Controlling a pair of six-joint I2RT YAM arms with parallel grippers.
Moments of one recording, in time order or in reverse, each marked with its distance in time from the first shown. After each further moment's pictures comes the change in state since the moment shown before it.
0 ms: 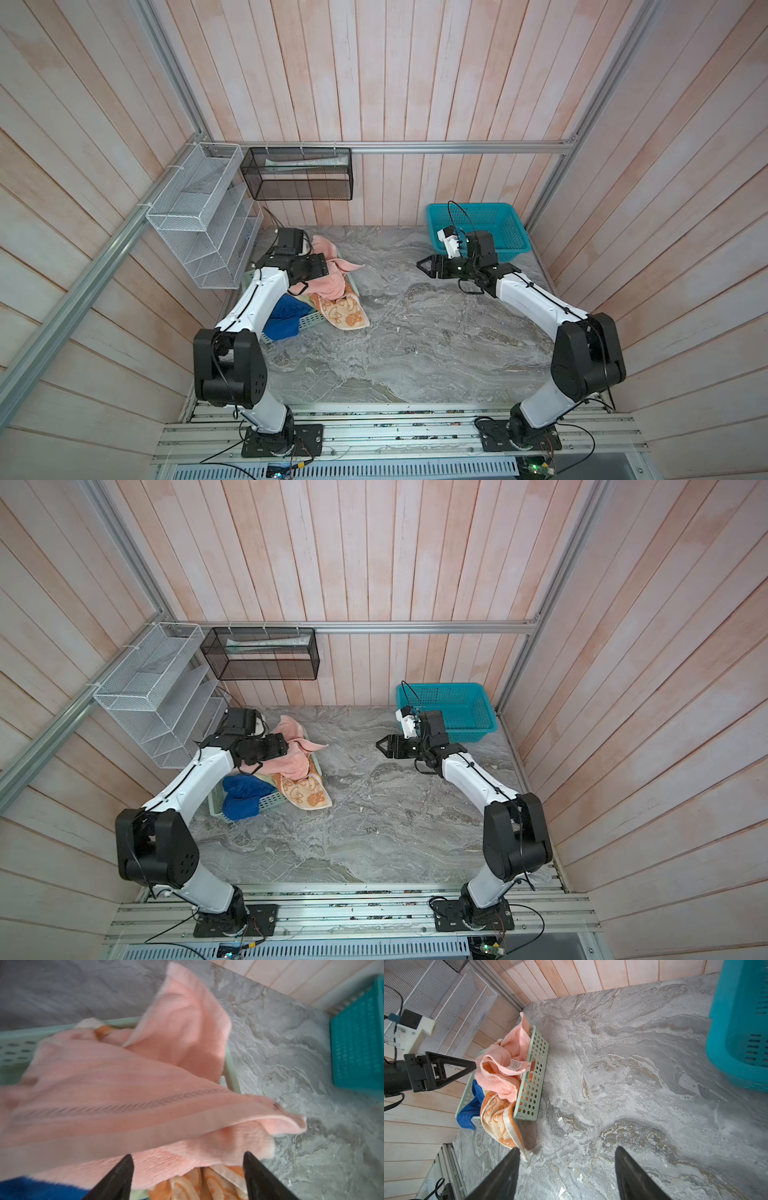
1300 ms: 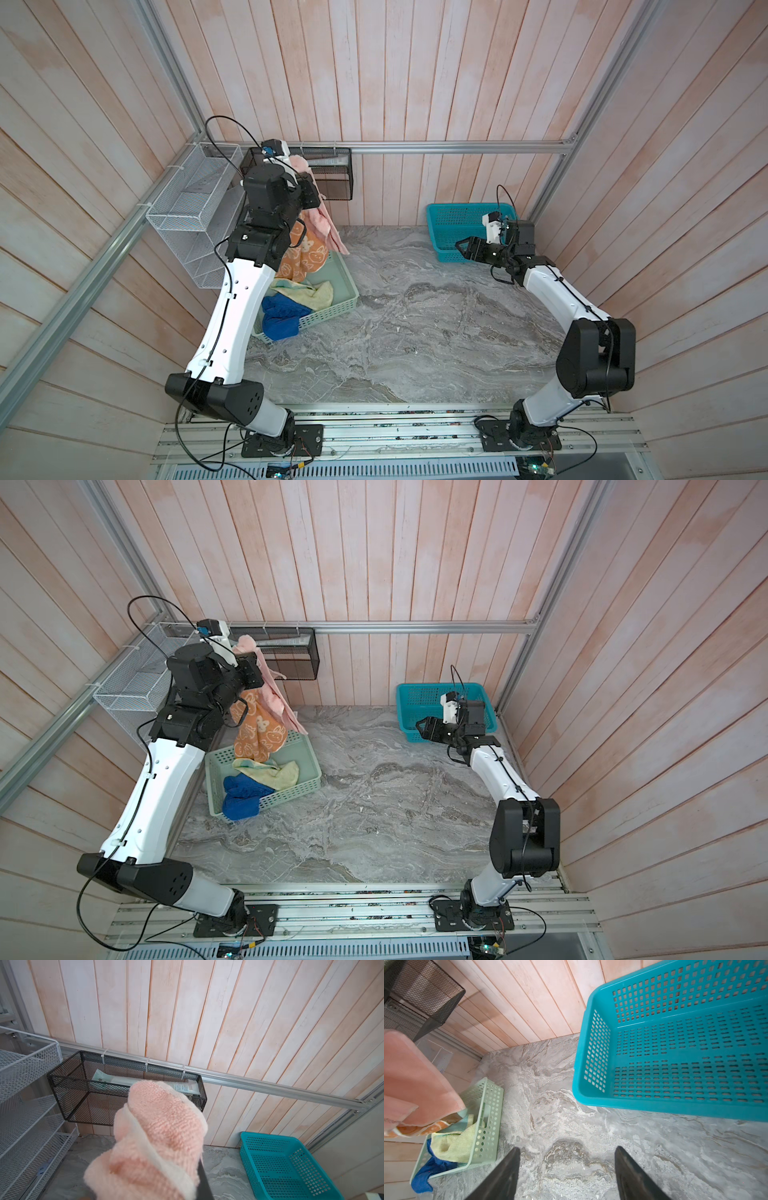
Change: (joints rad) left arm -0.082 -0.094 0.566 0.111 -0.155 0.026; right arm -0.257 -0.013 0.074 -0.044 0.057 -0.015
